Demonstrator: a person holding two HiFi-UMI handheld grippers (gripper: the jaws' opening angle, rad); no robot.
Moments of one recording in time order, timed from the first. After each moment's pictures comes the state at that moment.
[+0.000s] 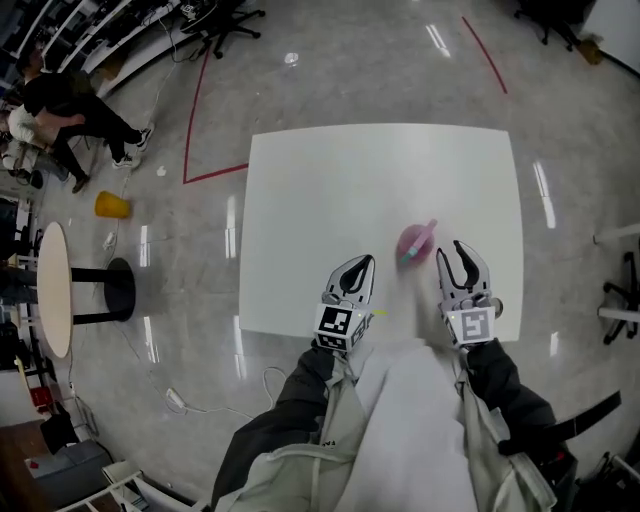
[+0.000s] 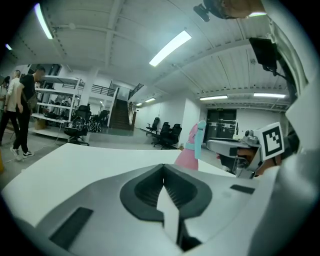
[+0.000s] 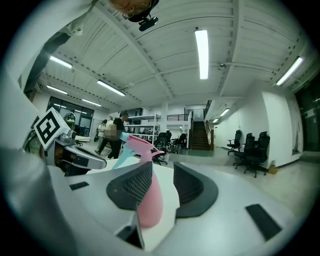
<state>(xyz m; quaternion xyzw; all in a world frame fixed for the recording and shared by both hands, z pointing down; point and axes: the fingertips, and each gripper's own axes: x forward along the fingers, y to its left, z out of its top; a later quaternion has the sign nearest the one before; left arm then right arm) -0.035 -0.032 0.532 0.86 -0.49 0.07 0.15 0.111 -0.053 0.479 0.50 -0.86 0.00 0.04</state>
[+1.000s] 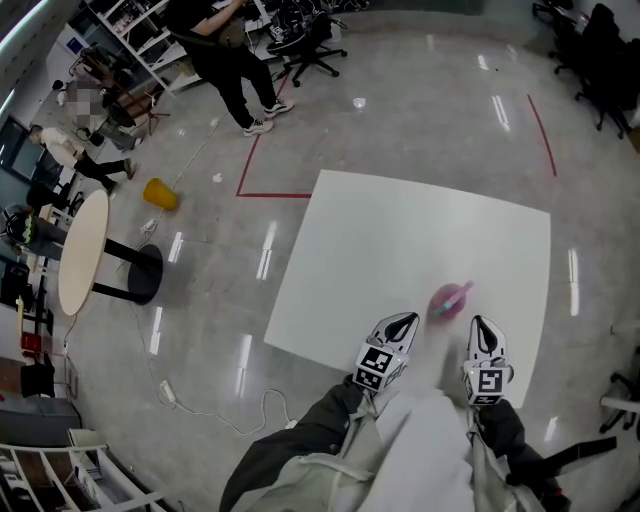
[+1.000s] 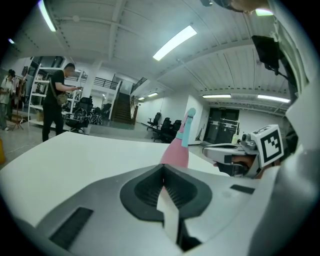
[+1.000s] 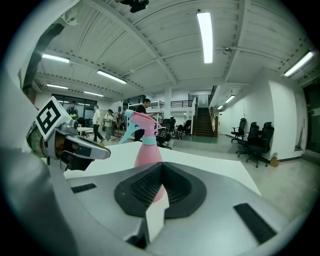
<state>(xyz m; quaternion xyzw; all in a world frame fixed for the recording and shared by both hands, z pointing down) -0.010 -0.015 0.561 0.85 -0.49 0.08 0.18 0.127 -0.040 0.543 0.48 -0.87 0.02 0.13</state>
